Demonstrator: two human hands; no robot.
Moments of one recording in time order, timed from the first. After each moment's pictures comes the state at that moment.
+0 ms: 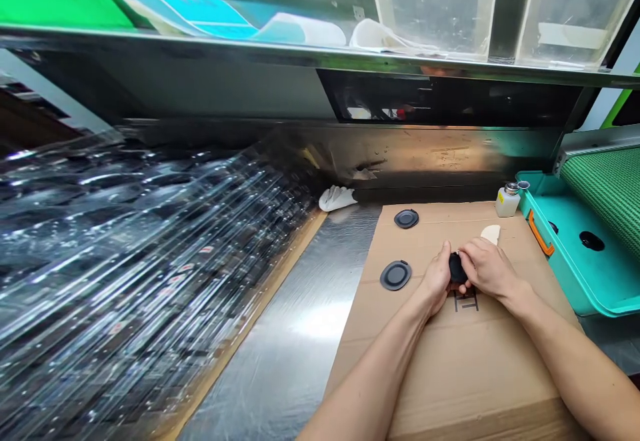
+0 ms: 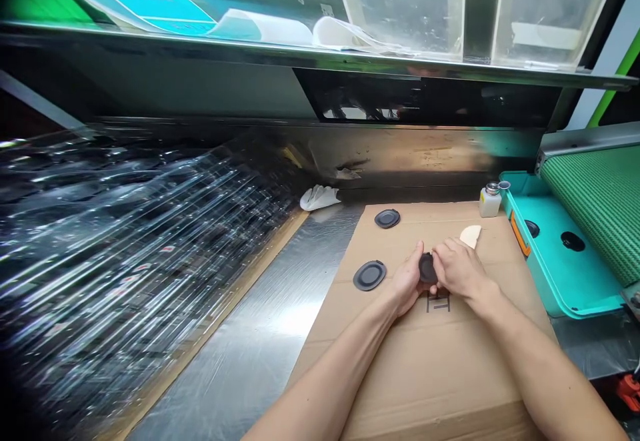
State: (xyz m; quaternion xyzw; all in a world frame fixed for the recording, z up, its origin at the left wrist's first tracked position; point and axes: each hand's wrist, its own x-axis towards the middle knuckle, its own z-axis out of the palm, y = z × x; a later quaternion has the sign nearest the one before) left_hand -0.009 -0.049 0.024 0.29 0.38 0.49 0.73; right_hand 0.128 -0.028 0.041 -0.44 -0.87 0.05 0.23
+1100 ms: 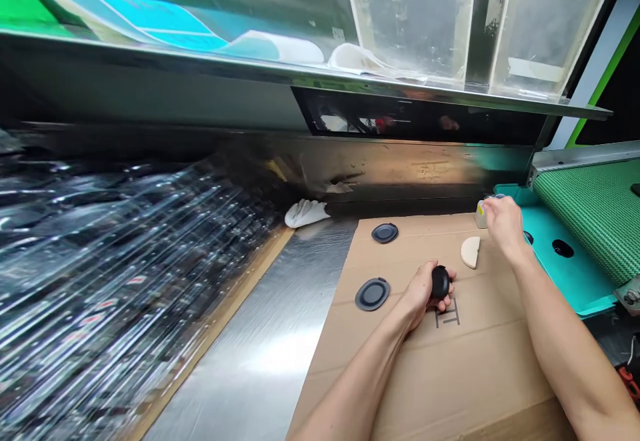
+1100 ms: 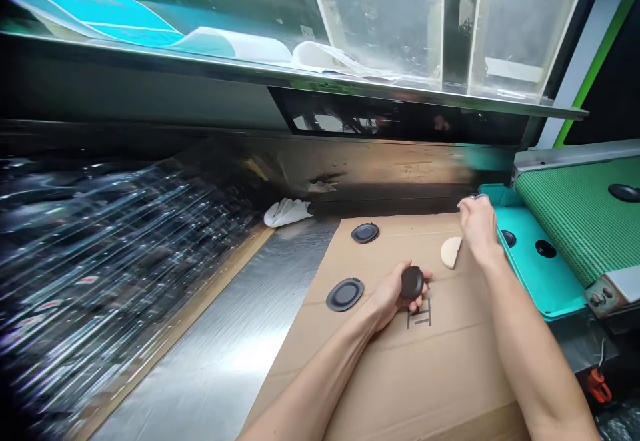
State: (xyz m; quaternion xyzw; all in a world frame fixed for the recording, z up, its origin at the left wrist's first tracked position) left_hand -0.012 -0.041 0.027 0.34 0.45 0.39 0.73; right_hand 0.188 0.044 0.110 -0.64 -0.70 -0.07 0.31
